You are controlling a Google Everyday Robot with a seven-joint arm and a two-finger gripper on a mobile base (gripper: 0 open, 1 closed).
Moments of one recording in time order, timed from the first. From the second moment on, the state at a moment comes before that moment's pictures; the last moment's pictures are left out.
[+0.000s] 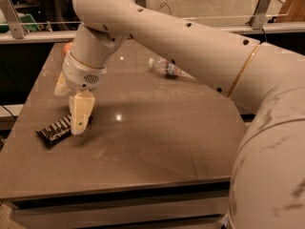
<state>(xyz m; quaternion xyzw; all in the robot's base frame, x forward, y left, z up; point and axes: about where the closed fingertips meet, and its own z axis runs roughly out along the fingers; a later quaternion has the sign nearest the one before) 0.488 0.209 0.848 -0.84 0.46 0.23 0.17</state>
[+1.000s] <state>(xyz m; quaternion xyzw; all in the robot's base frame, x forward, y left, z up) 0.485 0.213 0.822 -0.84 0.46 0.25 0.16</state>
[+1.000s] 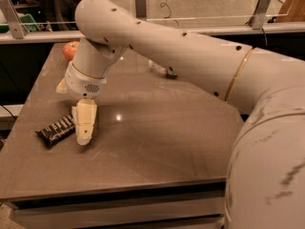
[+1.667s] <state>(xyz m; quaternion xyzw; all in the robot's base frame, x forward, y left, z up) 0.487 0.208 0.822 -0.83 0.47 0.24 0.17</state>
